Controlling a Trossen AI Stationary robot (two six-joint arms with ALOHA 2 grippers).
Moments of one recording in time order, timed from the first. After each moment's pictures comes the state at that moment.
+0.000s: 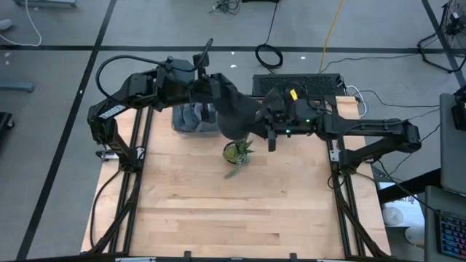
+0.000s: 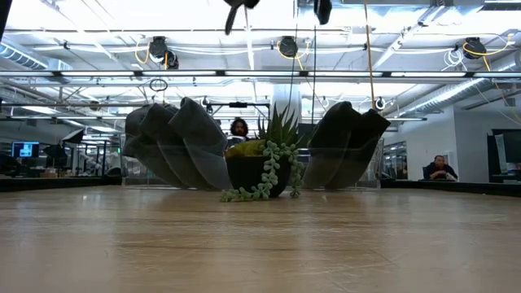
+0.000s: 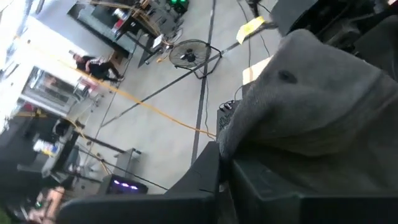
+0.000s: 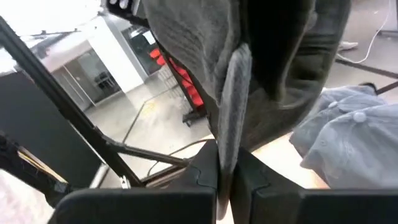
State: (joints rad) left arm 0.11 1.69 2.28 -0.97 -0.37 0.65; right arm -0.11 1.24 1.09 0.11 -0.10 0.47
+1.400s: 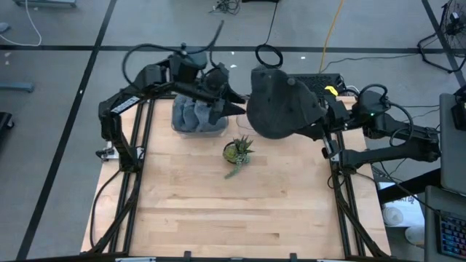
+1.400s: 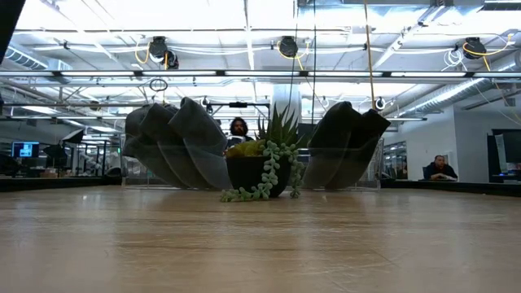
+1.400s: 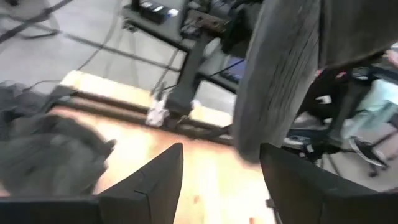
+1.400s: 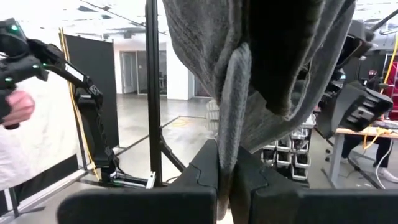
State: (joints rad) left arm 0.24 1.76 2.28 -0.90 0.39 -0.23; right arm -0.12 0.86 1.09 -0.04 -0.37 0.05
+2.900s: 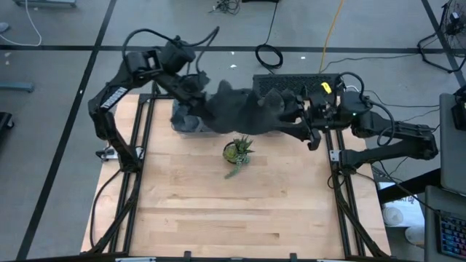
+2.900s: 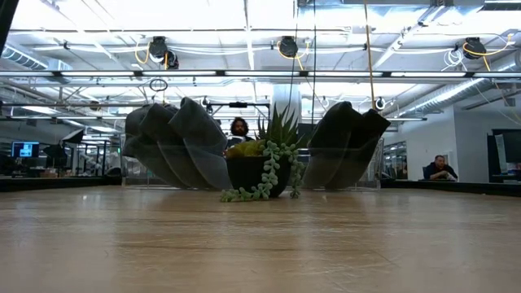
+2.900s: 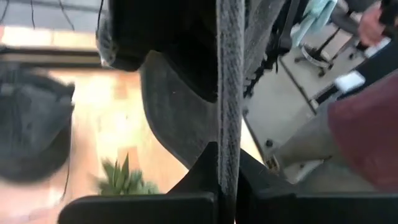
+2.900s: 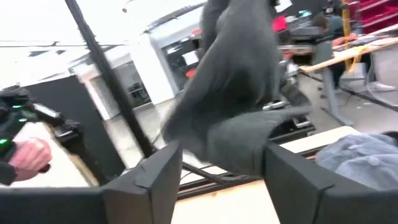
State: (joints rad) left arm 0.41 1.69 2.28 -1.35 0.77 0.23; right arm -0.12 0.94 1.09 -0.04 -0.23 0.41
